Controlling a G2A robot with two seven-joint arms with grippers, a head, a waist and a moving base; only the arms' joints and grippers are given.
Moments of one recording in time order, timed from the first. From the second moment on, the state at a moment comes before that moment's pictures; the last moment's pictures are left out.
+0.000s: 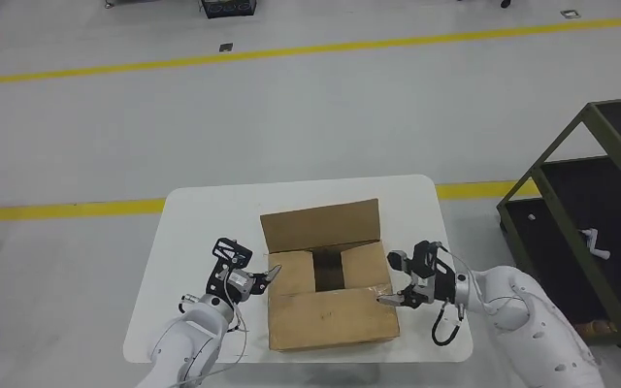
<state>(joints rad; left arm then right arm) 1.57 -1.29 -1.38 -1.90 1.47 -0.21 -0.34 -1.27 -0.96 1.31 -1.49 -0.66 -1.01 0.51</state>
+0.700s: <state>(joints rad) 1.57 -1.29 -1.38 -1.90 1.47 -0.21 -0.34 -1.11 -0.92 1.12 -1.31 -0.23 -1.01 0.81</state>
